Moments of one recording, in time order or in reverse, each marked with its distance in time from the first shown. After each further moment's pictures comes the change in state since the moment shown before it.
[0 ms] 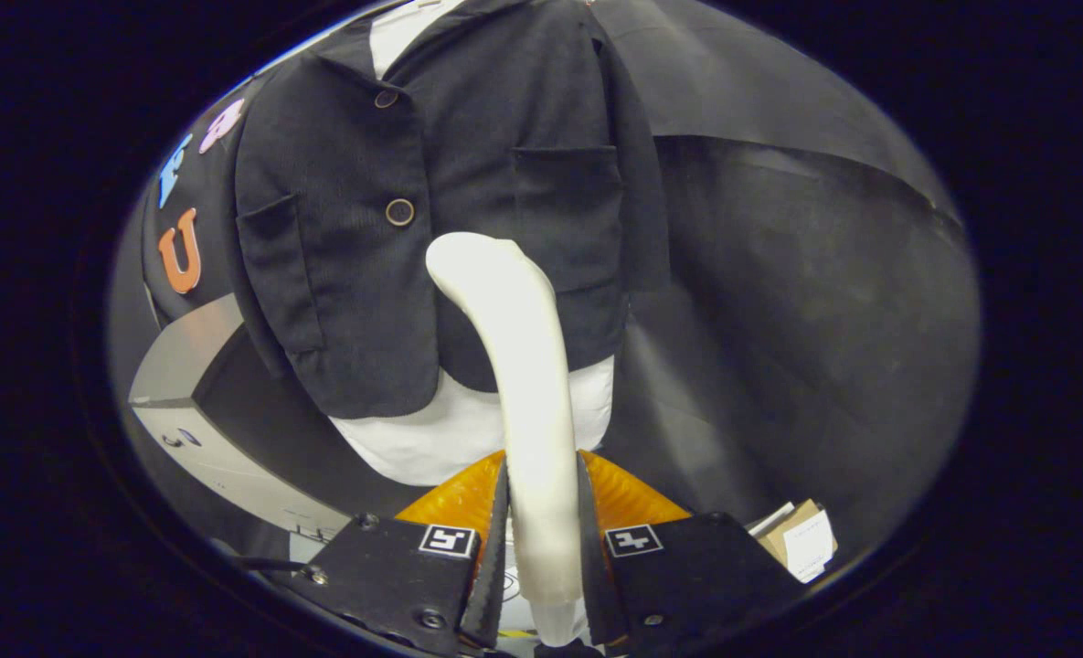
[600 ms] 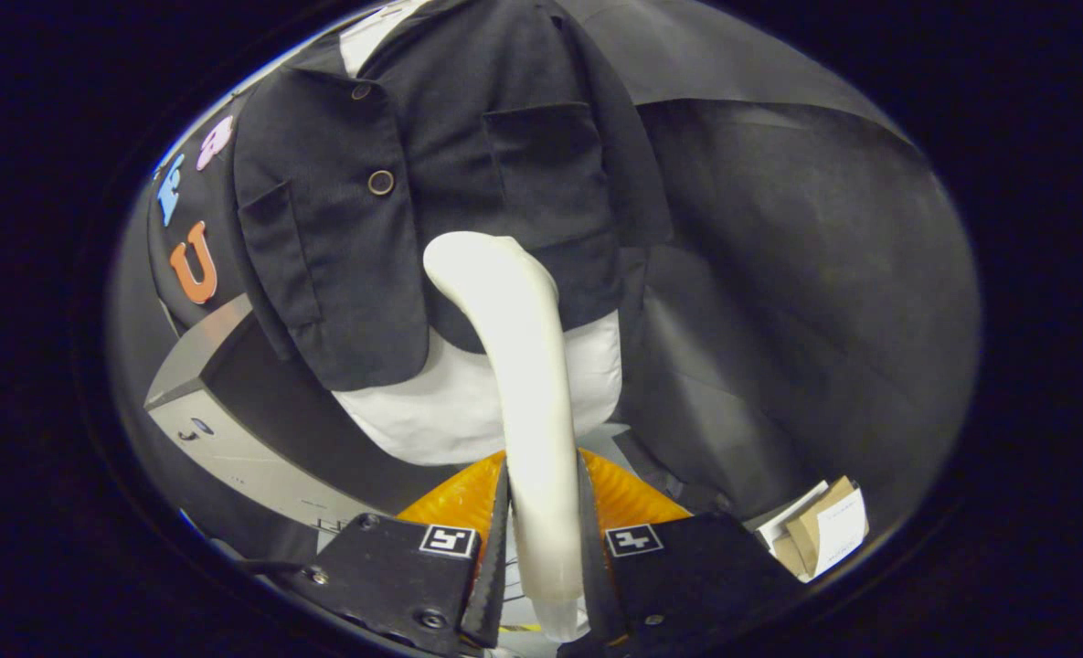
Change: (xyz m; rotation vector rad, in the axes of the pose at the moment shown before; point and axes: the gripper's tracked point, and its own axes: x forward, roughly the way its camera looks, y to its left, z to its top) arm -0.007 -0.011 -0.042 0.058 0.032 0.074
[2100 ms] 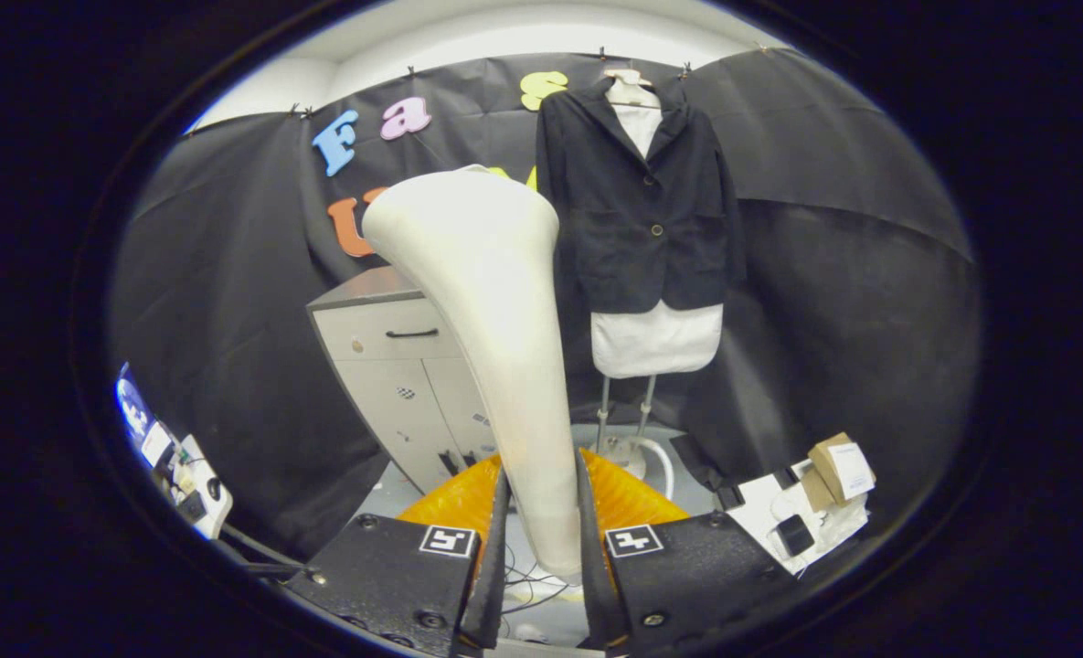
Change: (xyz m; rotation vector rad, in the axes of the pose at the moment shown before) arm -0.306 0.219 -0.227 -0.211 -0.128 0.166
